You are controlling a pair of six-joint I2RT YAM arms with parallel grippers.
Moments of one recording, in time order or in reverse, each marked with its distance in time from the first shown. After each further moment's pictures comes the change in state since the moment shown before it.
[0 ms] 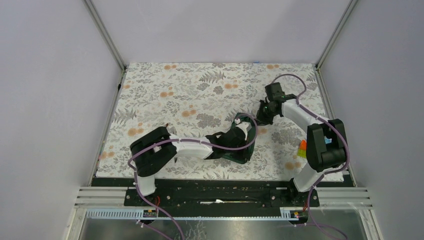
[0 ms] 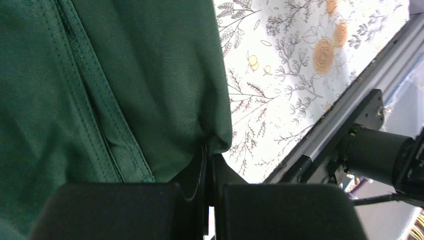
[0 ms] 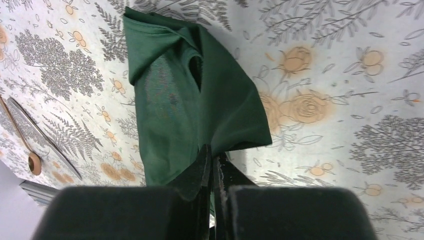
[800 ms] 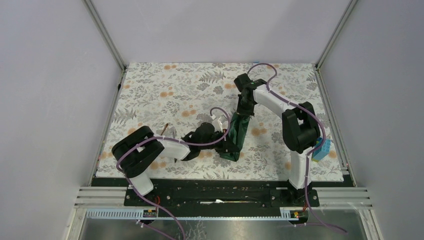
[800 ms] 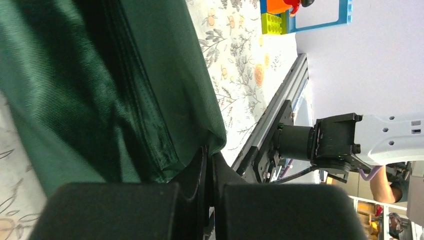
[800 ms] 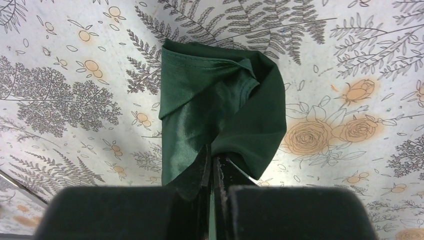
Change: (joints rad) left arm 0.213 -0.159 -0.391 0.530 0.278 -0.184; right arm 0.245 0.334 0.473 -0.288 0.271 0.097
